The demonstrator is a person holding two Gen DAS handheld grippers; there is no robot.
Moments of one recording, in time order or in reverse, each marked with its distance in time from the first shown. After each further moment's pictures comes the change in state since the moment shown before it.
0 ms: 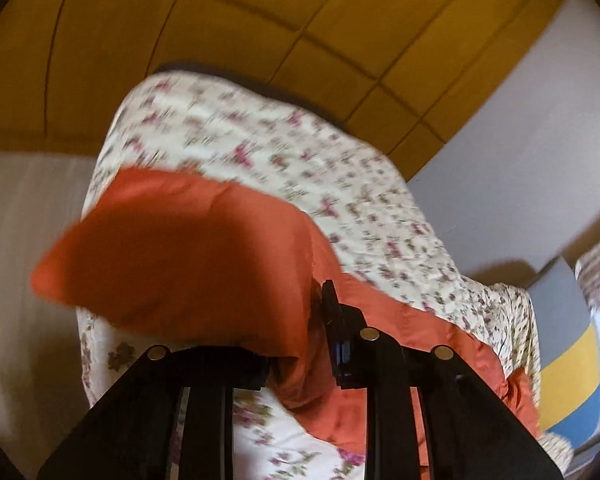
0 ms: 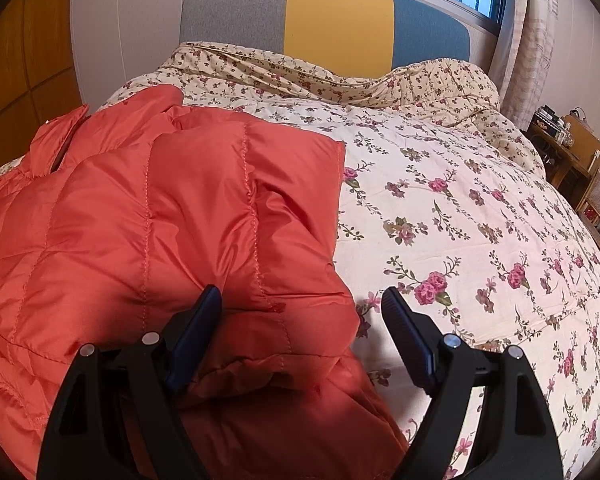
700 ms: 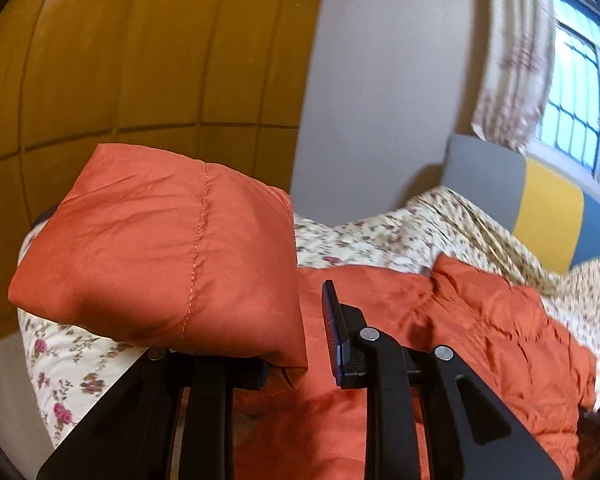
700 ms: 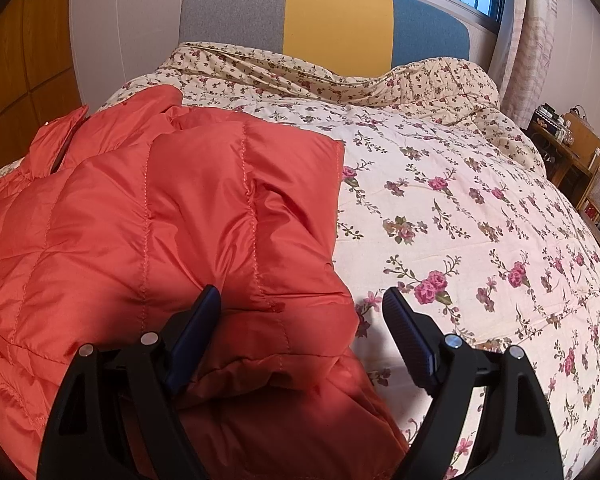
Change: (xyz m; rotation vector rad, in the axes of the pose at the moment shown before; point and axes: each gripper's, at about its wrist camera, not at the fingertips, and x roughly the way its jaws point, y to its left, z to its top) left arm -0.065 -0.166 -0.108 0.629 -0.132 -0.221; right arm 0.000 0.000 -0.001 0.002 0.000 0.000
